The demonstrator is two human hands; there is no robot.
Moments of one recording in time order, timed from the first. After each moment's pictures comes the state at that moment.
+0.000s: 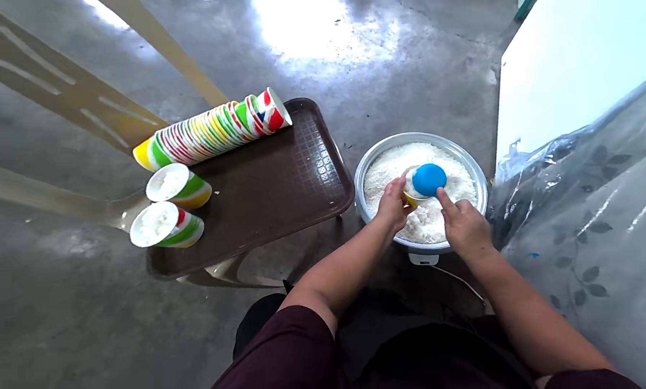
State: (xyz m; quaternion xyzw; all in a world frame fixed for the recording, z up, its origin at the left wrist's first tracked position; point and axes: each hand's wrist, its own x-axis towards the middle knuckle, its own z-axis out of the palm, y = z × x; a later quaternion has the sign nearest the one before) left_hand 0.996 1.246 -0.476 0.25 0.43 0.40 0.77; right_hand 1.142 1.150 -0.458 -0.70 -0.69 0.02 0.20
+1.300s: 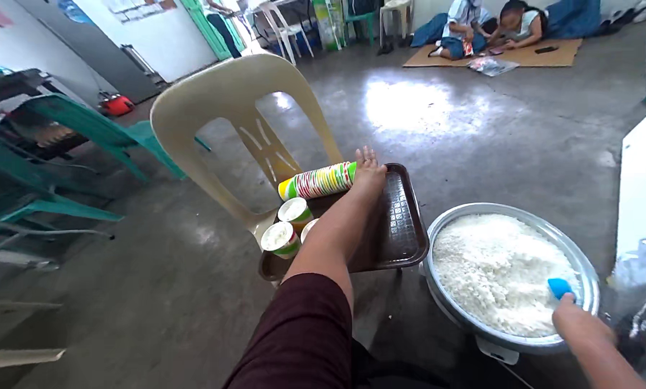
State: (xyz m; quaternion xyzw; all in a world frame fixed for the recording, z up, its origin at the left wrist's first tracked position) left_hand 0.795 1.415 -0.347 0.77 0.62 -0.07 -0.12; right_hand 1.211 1.198 -0.536 -0.87 -0.43 0.18 -0.15
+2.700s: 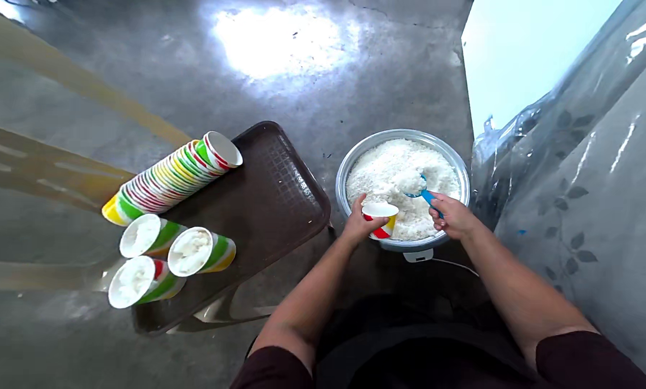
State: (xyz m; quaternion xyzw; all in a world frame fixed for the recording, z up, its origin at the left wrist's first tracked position) left_hand 0.936 1.247 -0.503 0.58 0.47 0.21 0.63; right_hand 1.183 1.172 -0.492 -0.62 -0.22 0.61 0.45
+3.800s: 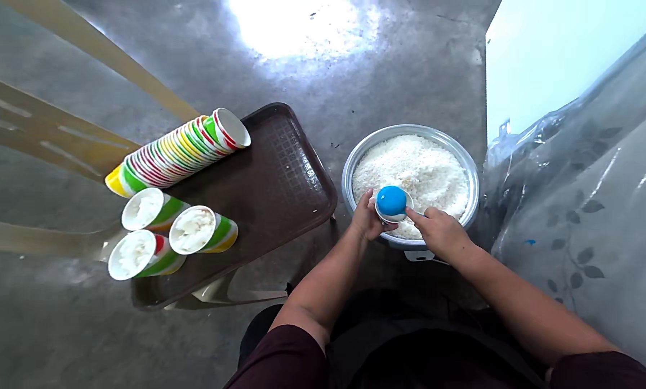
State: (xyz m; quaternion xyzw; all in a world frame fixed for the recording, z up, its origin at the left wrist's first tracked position) left_hand 0.961 1.250 -0.509 0.22 0.43 0.24 0.84; right_hand 1.132 1.149 -0.465 -0.66 -0.73 0.17 0.05
